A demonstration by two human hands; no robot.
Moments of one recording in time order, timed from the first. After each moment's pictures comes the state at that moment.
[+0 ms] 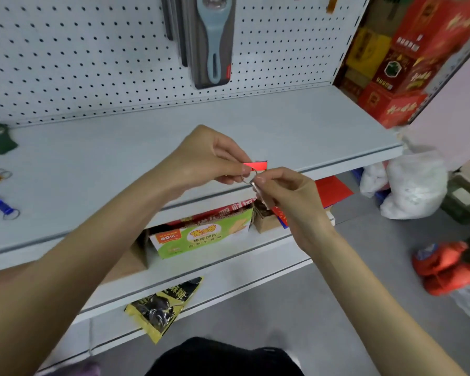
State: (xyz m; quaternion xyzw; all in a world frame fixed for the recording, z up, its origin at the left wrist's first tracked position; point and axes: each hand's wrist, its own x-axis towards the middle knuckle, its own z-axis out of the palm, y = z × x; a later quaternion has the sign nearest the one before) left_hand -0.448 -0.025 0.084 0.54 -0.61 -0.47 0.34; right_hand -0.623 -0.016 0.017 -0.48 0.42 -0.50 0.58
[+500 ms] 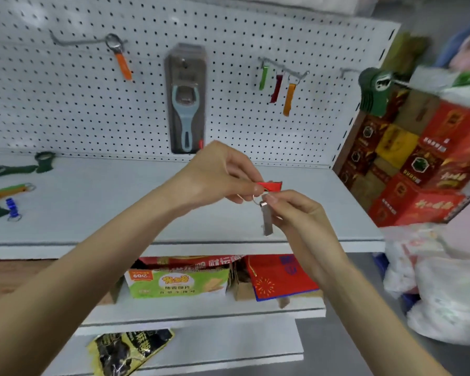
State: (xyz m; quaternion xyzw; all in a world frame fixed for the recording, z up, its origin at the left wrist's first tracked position) left_hand -0.580 -0.041 0.163 0.56 -0.62 -0.34 0.43; right_hand -0.754 -0.076 0.100 -0.57 0.30 -0.44 0.63
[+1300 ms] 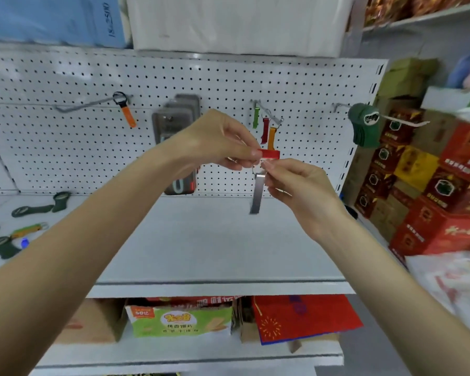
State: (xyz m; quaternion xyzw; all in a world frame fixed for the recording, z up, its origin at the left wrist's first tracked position) left_hand -0.595 -0.102 0.258 0.59 -0.62 -0.29 0.43; right_hand -0.762 -0.153 0.192 -0.58 0.29 -0.46 0.61
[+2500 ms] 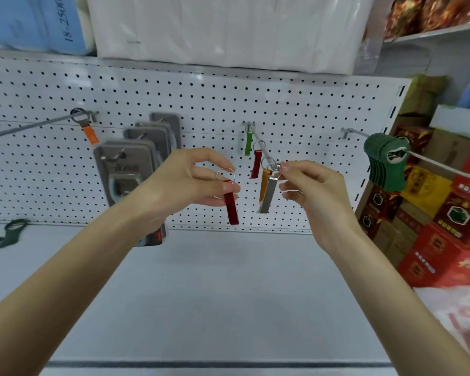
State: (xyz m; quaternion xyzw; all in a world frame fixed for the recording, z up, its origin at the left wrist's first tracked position) left_hand -0.562 -0.189 0.239 0.57 -0.55 -0.34 0.51; right_hand -0.744 -0.292 0.211 -0.59 0.30 -0.51 0.54
